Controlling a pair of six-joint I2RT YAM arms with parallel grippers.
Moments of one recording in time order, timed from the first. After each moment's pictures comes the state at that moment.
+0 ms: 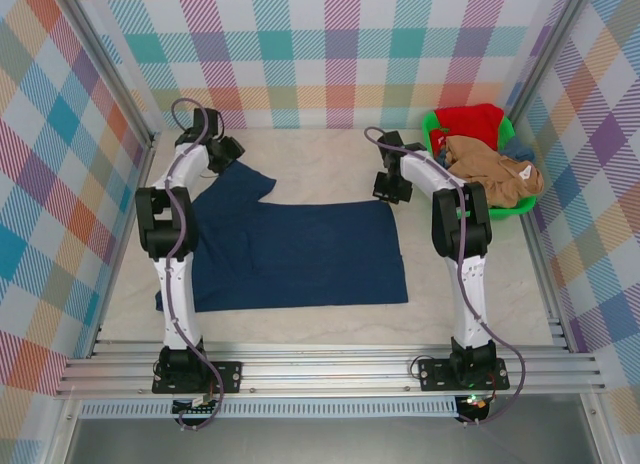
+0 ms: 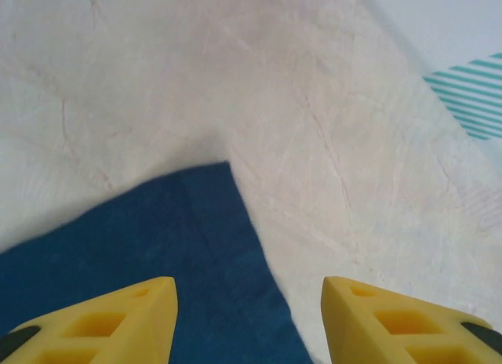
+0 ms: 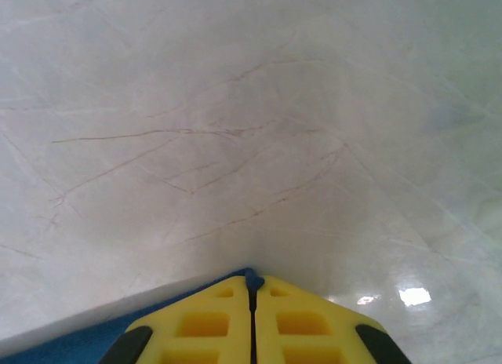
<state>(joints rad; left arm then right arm) 0.01 2.35 2.04 -0.61 0.12 -0.70 0.29 2.32 1.90 -0.91 0.04 0.54</state>
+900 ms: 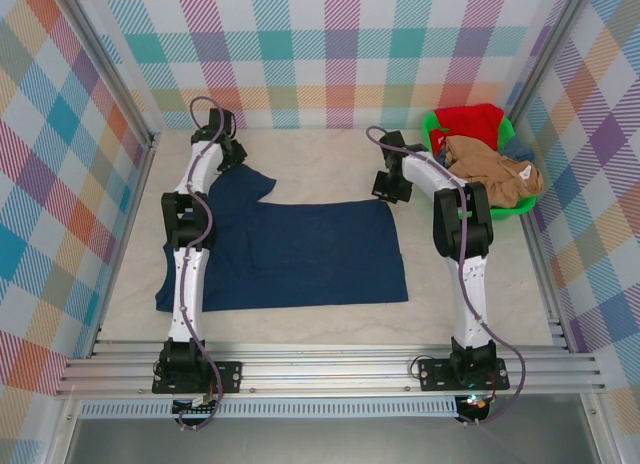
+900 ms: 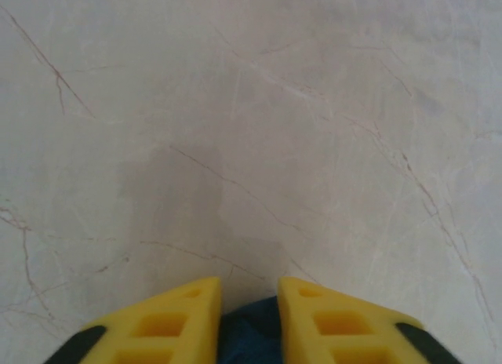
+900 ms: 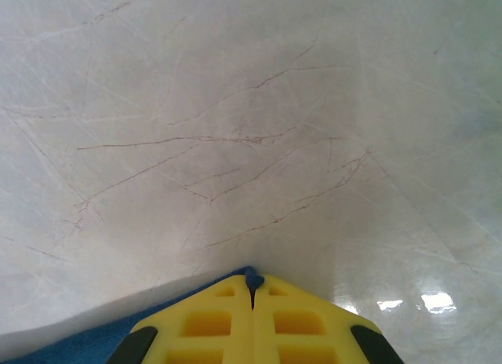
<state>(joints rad) -0.03 2.73 2.59 -0.88 -0.06 -0.56 0.29 2.31 1.87 -0.87 -0.01 0.56</state>
